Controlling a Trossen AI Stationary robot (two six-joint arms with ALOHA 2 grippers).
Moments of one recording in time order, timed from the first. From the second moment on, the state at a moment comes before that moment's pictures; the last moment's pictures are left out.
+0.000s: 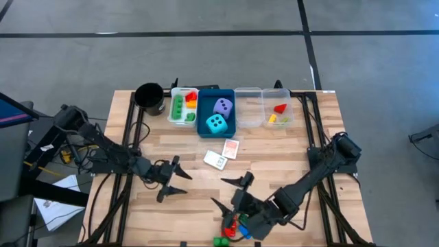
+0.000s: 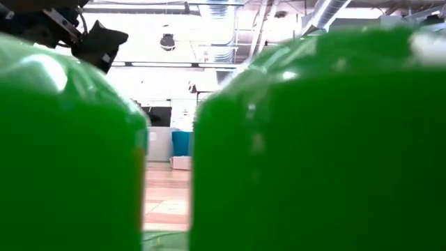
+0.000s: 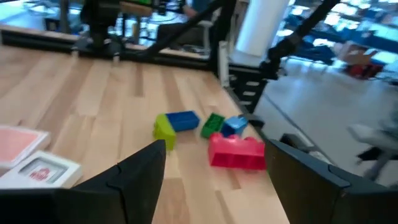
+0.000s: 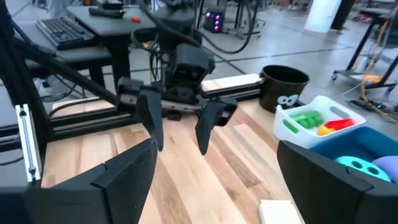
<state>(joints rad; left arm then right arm) -0.53 1.14 0.25 0.73 -0.26 -0.26 0.67 1.89 1.58 -0.21 1.10 0.42</state>
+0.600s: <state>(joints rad) -0.53 1.87 0.59 0.92 -0.37 -0.09 0.63 1.89 1.58 -0.21 1.15 0.42</state>
